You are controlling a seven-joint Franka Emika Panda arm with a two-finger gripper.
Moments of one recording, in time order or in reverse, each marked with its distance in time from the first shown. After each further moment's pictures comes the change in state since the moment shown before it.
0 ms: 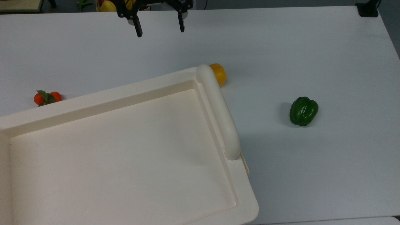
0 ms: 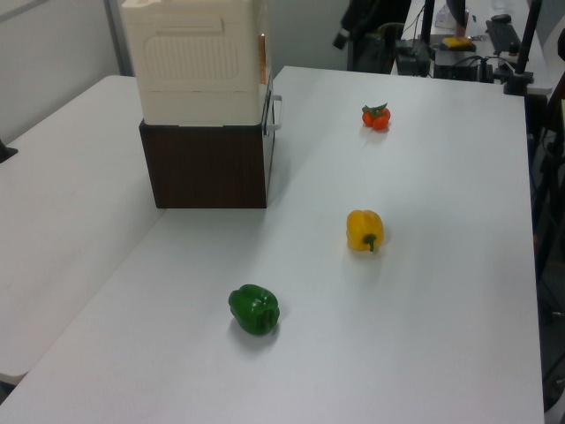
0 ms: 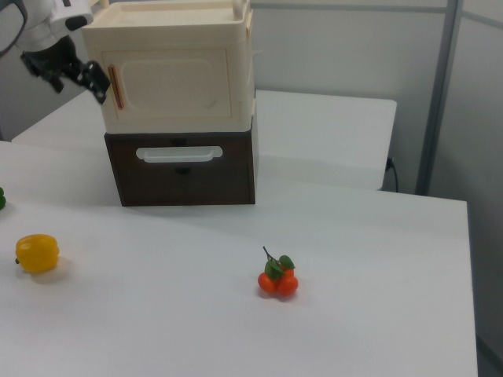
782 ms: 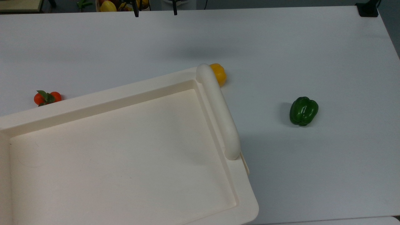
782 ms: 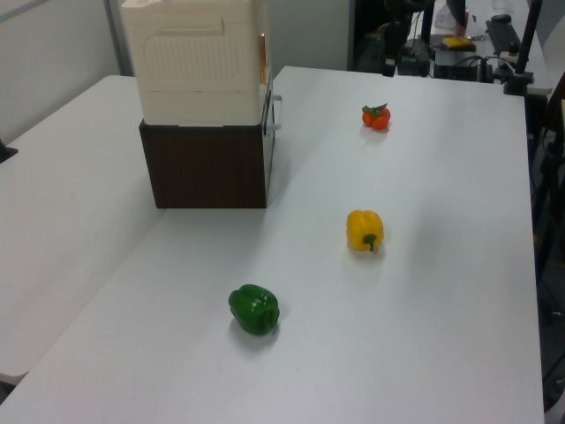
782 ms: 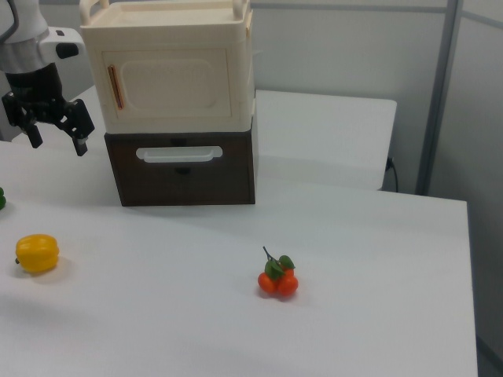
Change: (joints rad) arm -0.002 -0.056 -0.007 -0.036 -0.143 -0.423 0.004
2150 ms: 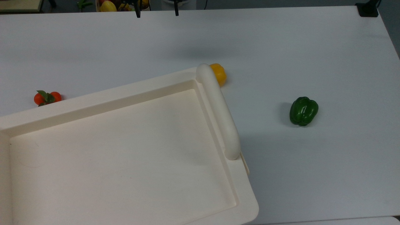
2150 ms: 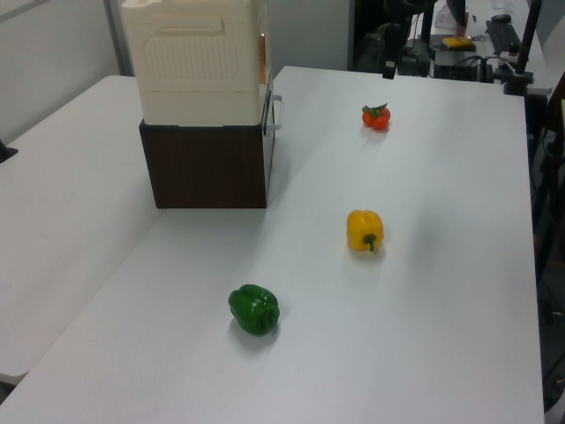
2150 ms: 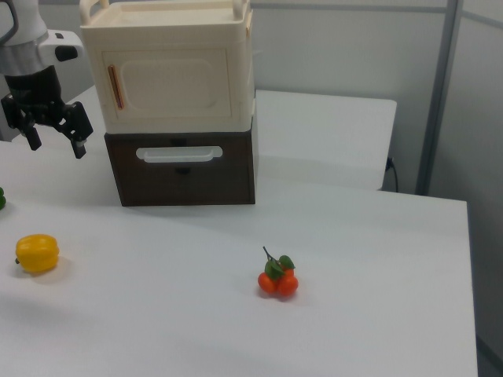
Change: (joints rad) arm 0.004 0.000 0.002 -0.009 0.000 0.000 0.011
